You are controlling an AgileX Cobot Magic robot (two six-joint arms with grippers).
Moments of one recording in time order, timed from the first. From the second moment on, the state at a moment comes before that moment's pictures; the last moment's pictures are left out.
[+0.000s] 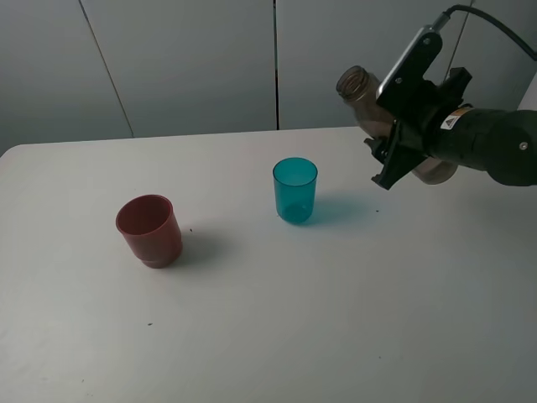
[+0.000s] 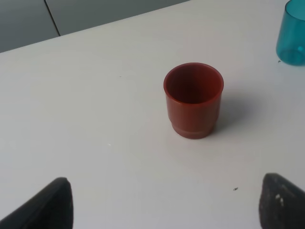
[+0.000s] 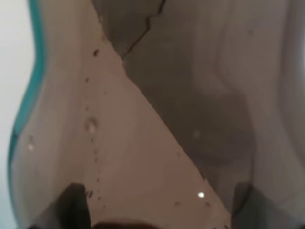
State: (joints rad) left arm -0.12 0.00 -0.51 -0.10 1.09 0.17; right arm 0.37 1.63 -0.61 0.22 -0.46 -0.97
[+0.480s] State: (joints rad) left arm -0.12 0.00 -0.51 -0.10 1.09 0.17; right arm 0.48 1.73 -0.64 0.51 -0.49 -1.41
